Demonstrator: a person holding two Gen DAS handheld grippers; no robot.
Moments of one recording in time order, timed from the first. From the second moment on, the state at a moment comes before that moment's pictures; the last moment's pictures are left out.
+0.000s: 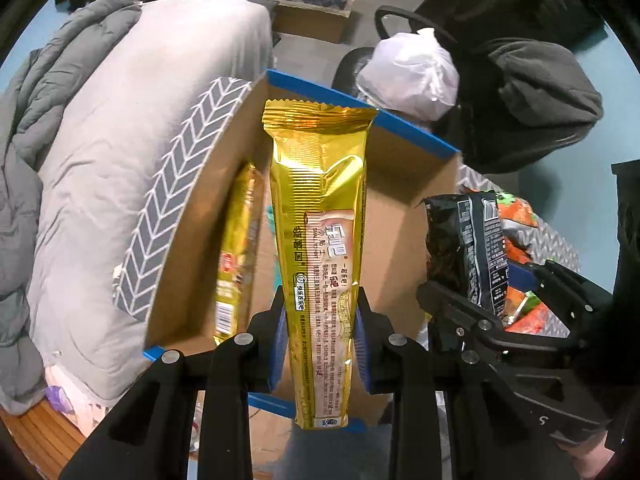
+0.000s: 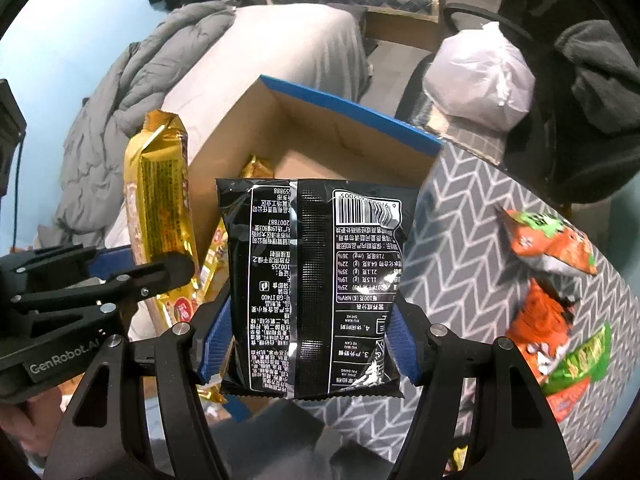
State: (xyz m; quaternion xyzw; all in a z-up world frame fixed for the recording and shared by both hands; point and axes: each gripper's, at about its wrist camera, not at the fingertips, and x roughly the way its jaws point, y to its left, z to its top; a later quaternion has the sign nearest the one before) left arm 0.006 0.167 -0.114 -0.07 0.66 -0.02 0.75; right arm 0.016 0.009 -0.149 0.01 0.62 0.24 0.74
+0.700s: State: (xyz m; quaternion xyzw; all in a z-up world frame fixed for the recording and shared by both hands) left arm 0.031 0.189 -0.147 -0.06 0.68 -0.01 0.73; right arm 0.035 0.038 -0.180 0.02 0.65 0.19 0.73
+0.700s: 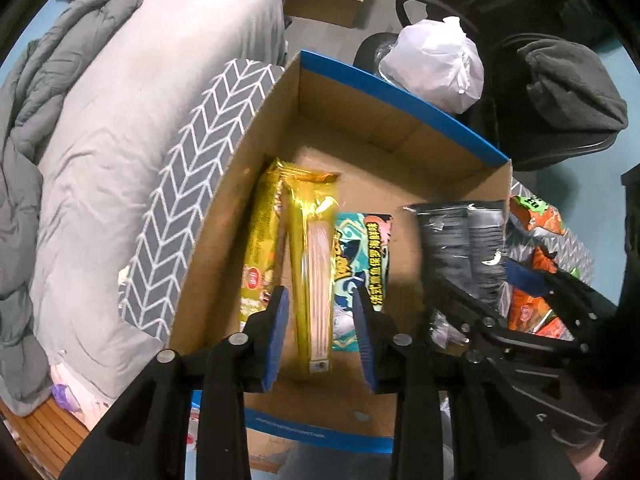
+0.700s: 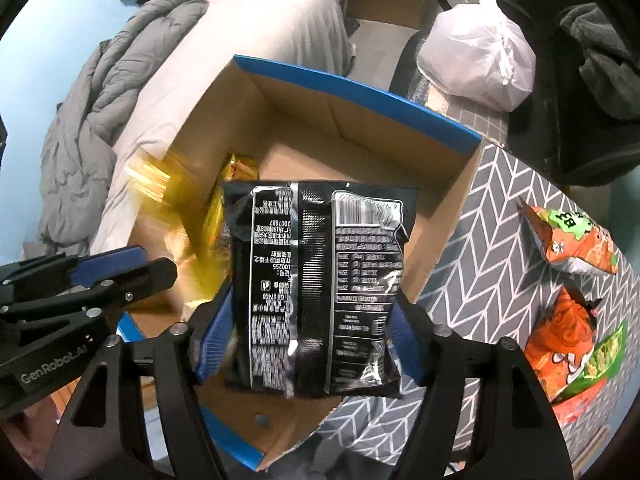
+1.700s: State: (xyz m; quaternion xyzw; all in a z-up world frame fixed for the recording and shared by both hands) left arm 0.005 0.120 -0.114 -0.02 0.67 -0.06 0.74; right arm -0.006 -0.053 -0.139 0.05 0.62 0.13 0.77
